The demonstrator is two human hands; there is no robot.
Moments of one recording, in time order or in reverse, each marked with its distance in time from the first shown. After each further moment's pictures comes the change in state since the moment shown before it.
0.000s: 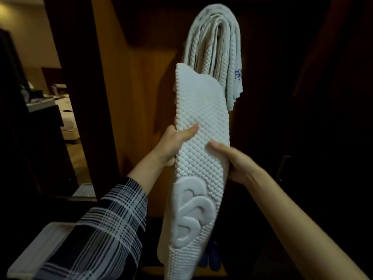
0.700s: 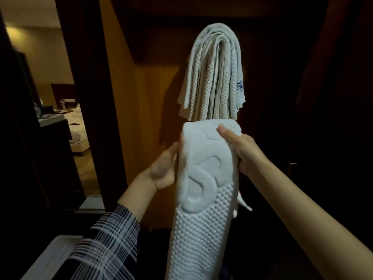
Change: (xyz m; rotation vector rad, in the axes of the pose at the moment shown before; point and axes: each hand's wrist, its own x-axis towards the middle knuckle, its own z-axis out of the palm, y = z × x) left_hand -0.029 0.008 -0.020 -0.186 -0.273 -0.249; right_hand 0.002 -0.042 0.030 0.042 0.384 -0.234
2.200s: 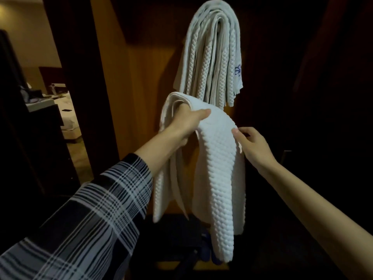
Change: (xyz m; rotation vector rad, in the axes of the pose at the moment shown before) left_hand 0.055 0.031 0.045 0.487 0.578 0.176; right_hand 0.001 0.030 -0.057 -0.790 0.249 -0.213
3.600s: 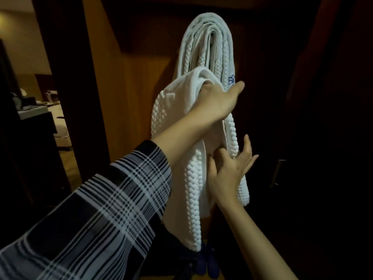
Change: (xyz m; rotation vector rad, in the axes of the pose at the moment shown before) left_hand -0.003 0.064 0.058 0.401 0.064 0.165; right_hand -0.034 0.007 0.069 -0.262 0.525 -0.334
